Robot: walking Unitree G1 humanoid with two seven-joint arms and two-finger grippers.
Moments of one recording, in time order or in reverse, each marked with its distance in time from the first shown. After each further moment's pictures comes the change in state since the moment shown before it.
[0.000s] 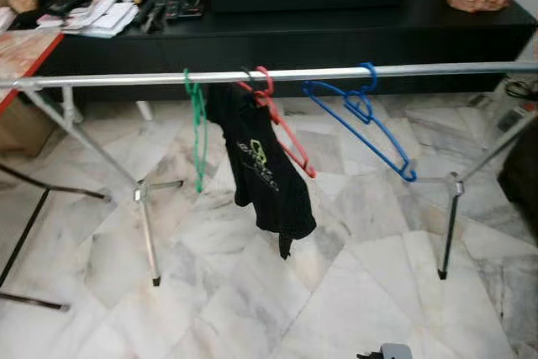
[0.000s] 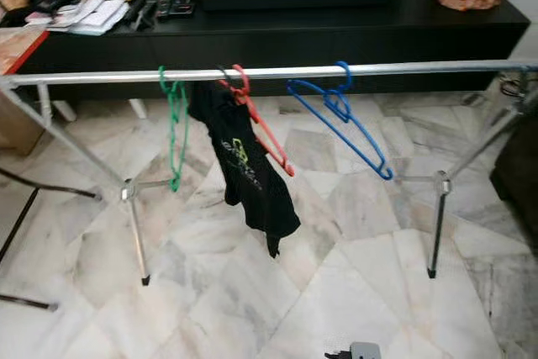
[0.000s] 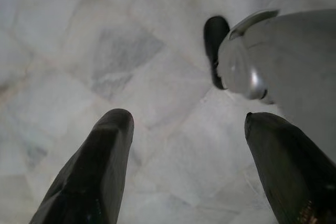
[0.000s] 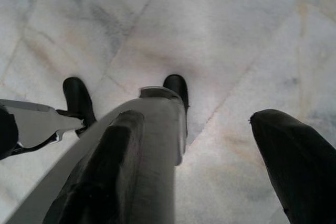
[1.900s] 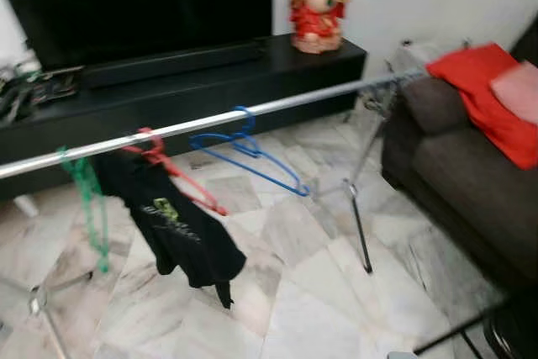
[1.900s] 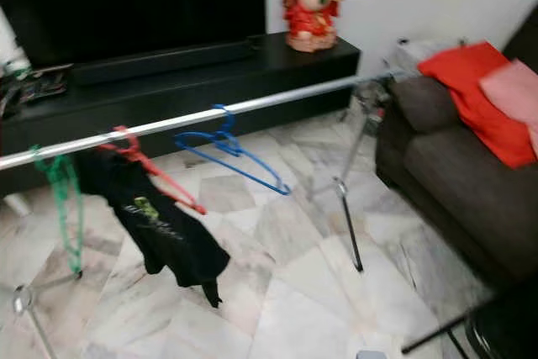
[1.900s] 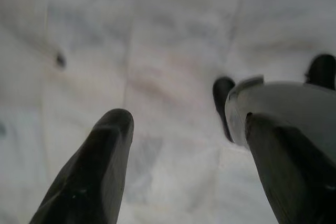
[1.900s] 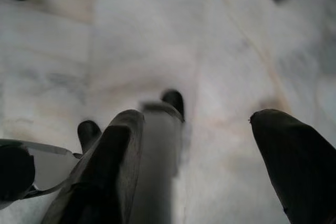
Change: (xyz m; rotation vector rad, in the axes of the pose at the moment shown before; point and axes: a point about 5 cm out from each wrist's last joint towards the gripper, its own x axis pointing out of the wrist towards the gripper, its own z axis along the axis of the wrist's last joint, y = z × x) left arm 0.003 -0.018 0.010 0.110 -0.025 -0.062; right arm -0.005 -0.016 -0.020 0.058 0.046 -0.068
